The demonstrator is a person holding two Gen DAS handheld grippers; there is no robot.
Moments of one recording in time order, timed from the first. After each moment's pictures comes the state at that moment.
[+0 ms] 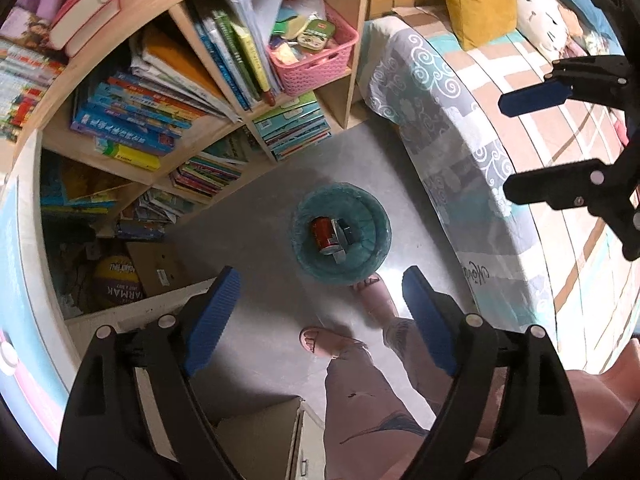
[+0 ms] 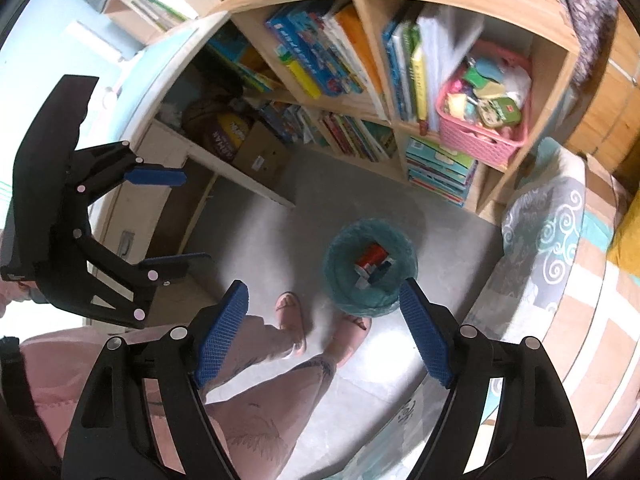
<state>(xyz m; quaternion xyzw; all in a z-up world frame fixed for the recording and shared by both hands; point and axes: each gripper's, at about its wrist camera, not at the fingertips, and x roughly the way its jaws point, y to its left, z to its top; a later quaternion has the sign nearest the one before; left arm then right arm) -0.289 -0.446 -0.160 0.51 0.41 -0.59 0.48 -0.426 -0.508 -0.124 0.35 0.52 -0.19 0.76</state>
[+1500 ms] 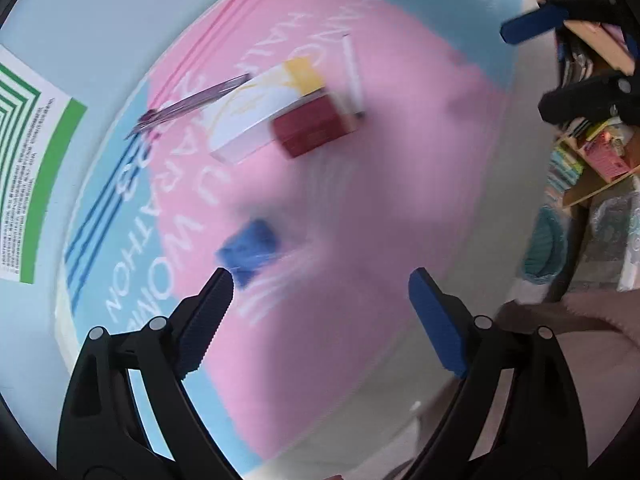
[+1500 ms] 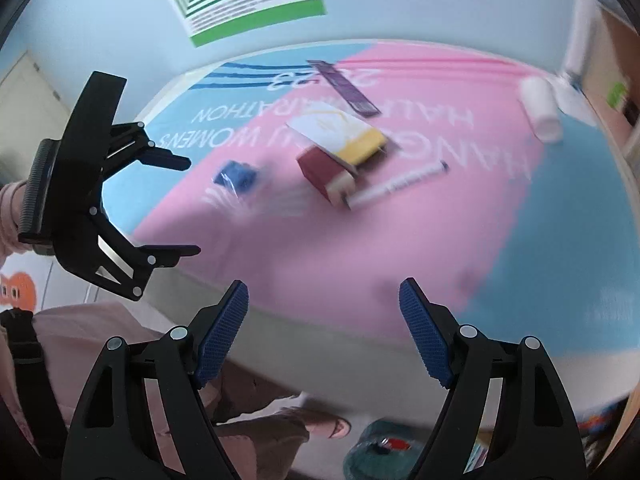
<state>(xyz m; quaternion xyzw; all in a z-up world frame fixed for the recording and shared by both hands) -0.013 -0.054 -0.106 0.30 0.54 -0.20 0.76 0.015 -0.204 -0.045 -0.06 0.52 0.31 0.80</state>
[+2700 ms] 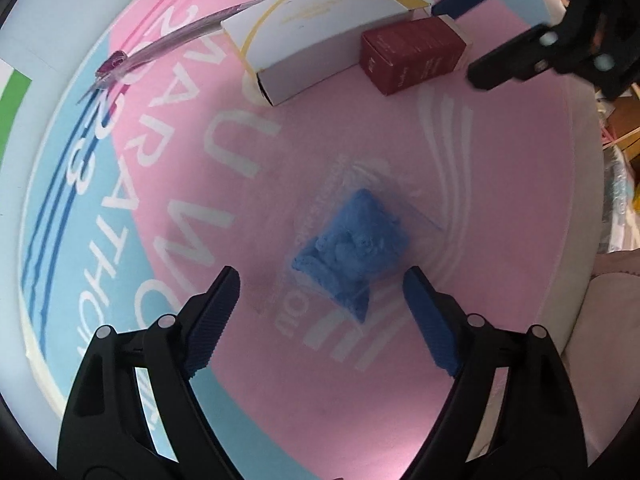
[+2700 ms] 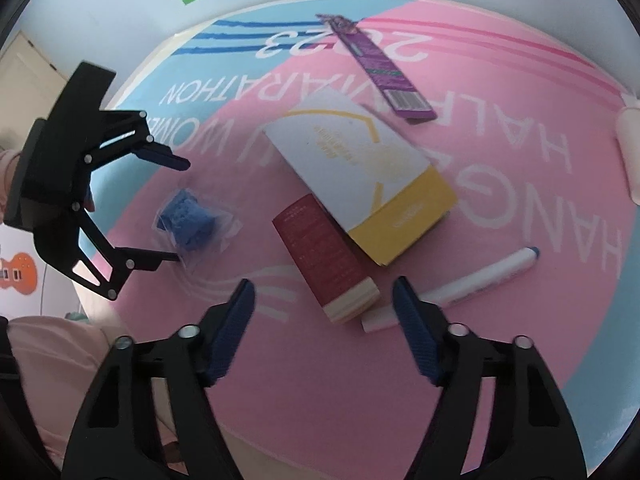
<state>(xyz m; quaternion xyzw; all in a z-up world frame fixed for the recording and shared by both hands) 0.065 0.020 -0.170 0.28 0.59 -0.29 0.70 0.122 -0.116 -0.119 -0.09 0.58 0.33 0.74</state>
